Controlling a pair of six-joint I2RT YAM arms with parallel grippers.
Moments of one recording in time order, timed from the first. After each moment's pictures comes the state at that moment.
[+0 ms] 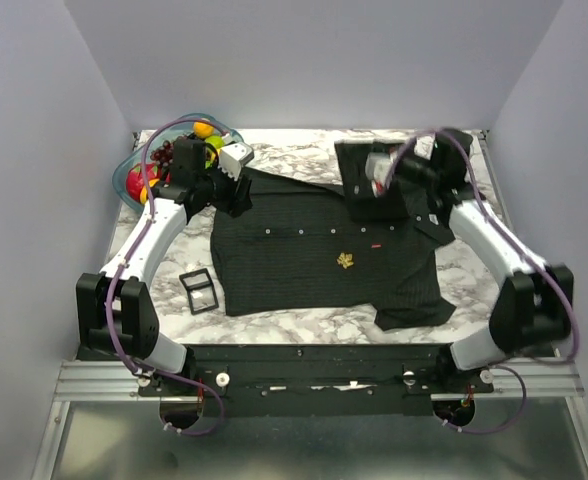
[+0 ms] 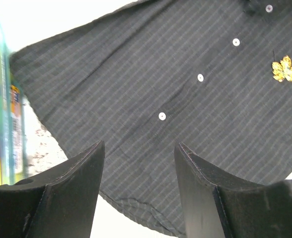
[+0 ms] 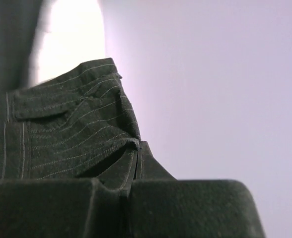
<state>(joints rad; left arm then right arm) -0.17 1.48 1.24 -0.45 0.50 0.33 0.19 1.36 1.03 0.06 -0.77 -1.46</state>
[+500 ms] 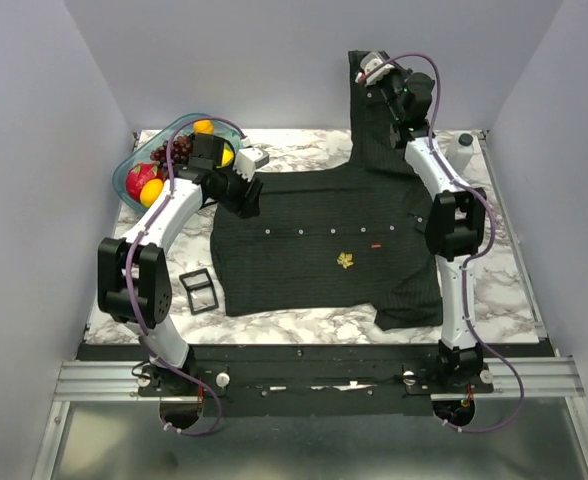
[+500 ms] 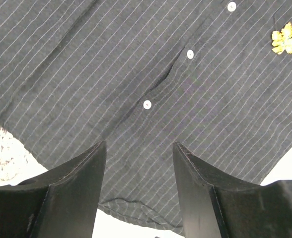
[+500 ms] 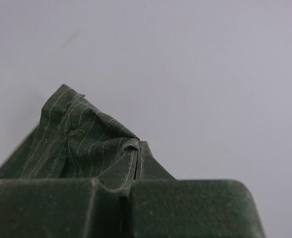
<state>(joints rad) -0.20 1.66 1.36 -0.61 0.52 0.39 0.18 2.37 2.19 0.49 -0.21 -0.88</state>
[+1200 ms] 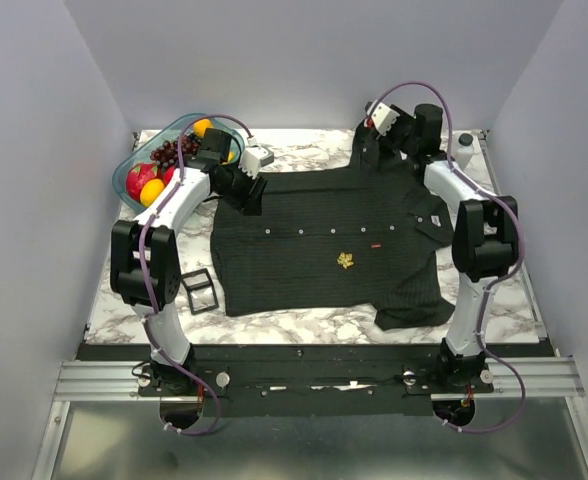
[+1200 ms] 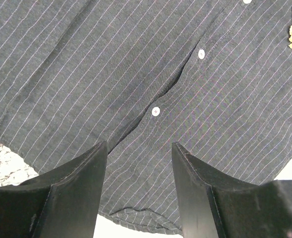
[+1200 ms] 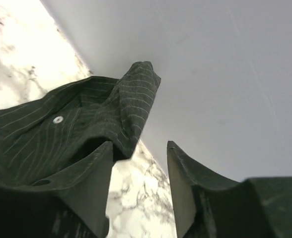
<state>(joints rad) -0.21 1.83 1.51 -0.71 0.51 0.42 0.13 2.12 1.64 0.25 -0.28 -0.94</state>
